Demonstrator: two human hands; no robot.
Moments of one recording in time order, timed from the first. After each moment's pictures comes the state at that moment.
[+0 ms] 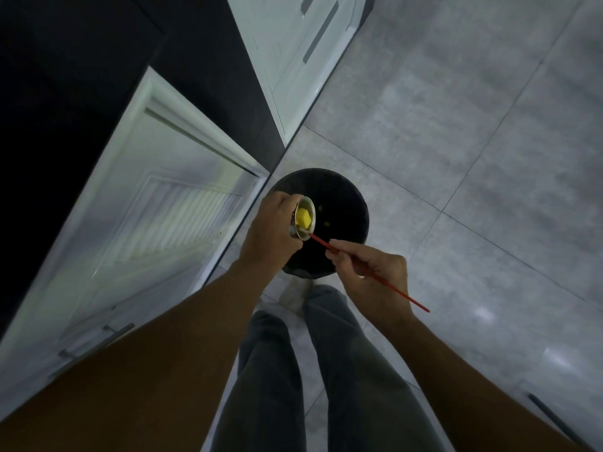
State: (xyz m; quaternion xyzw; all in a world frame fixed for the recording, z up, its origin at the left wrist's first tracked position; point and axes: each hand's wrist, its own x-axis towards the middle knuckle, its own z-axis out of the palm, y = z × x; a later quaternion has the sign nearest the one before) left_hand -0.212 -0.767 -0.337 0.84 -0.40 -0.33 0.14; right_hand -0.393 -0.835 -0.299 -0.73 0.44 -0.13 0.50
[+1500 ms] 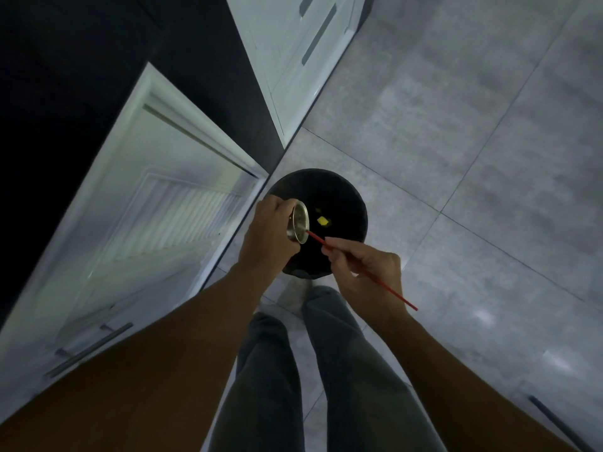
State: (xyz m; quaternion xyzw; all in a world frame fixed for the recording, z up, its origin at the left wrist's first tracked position) left_hand -0.219 -0.762 -0.338 0.86 -0.38 -0.32 0.13; right_hand -0.395 -0.831 -0.314 -0.75 0.40 -0.17 0.50
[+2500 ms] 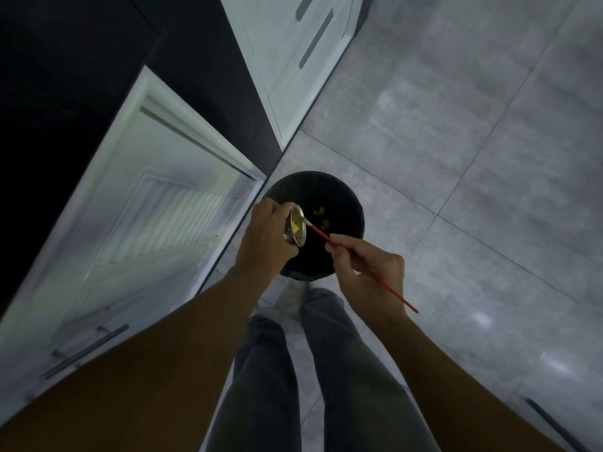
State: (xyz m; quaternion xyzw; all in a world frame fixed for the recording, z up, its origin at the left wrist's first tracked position) left_hand -0.220 -0.761 -0.340 0.86 -0.38 -0.33 0.11; right_hand -0.395 -0.833 -0.309 -0.75 0.44 -0.18 0.47
